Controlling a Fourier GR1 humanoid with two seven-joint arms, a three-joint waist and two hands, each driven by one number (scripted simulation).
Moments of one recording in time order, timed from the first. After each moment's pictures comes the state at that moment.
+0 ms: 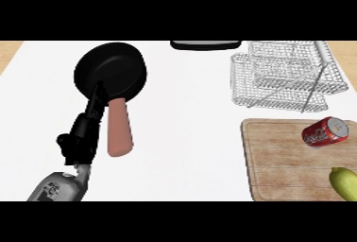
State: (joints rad) left arm -0.18 0.32 -0.34 -1.53 0.16 0.45 0.01; right arm 0.62 -0.67 -0.64 -1.89 0.56 0.01 -1.18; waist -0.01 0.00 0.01
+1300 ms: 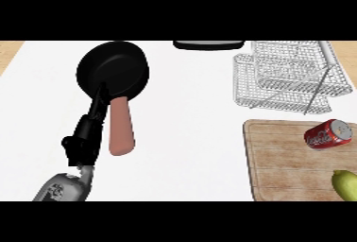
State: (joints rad) left arm -0.17 0.29 -0.33 -1.53 0.11 0.43 0.00; right arm 0.43 -0.76 -0.39 -1.53 0.62 -0.18 -1.21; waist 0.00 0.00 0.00
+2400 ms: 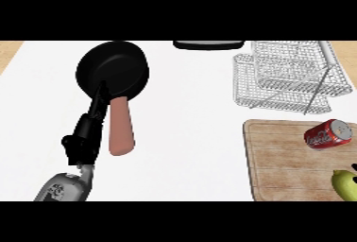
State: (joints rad) left arm -0.17 0.25 -0.29 -1.54 0.06 0.39 0.02; right arm 0.32 -0.74 -0.22 -1.44 0.74 -0.26 -1.15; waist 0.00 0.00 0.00
